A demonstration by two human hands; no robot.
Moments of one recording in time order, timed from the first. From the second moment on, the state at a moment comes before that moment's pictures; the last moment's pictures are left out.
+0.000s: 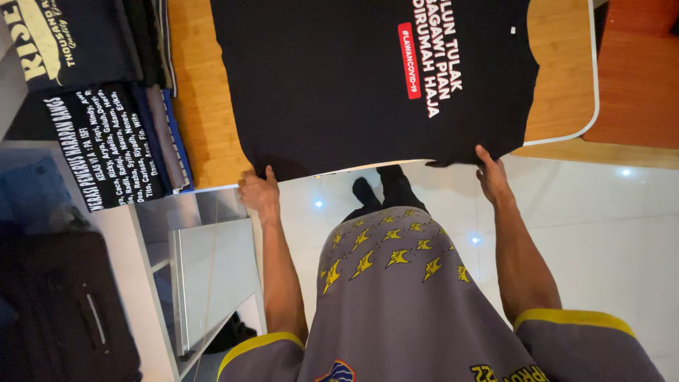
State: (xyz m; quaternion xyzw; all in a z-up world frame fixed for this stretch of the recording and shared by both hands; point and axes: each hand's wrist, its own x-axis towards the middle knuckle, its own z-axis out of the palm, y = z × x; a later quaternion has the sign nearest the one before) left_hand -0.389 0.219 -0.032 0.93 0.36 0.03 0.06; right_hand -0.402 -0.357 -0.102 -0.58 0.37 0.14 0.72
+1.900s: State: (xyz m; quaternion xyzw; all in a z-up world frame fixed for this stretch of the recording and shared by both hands) left_hand -0.194 0.281 -0.059 0.56 0.44 0.07 0.70; right_hand -0.067 -0.384 0.001 -0.55 0.24 0.10 0.79
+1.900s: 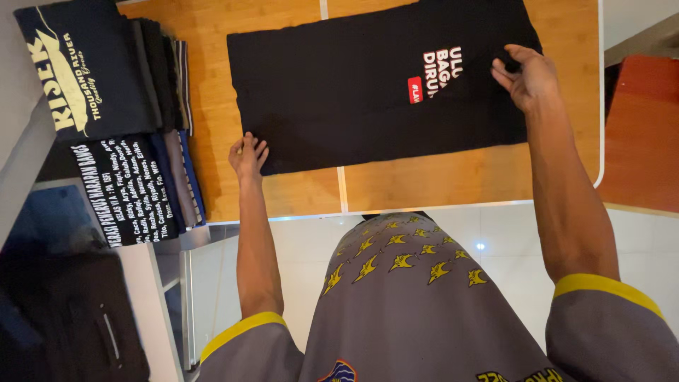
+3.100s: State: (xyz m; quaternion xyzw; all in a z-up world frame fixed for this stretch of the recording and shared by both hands) left_hand -0.015 -0.133 -0.013 0.93 -0.10 -0.05 0.34; right_hand -0.003 -0.389 -0.056 -0.89 0.22 -0.02 0.39
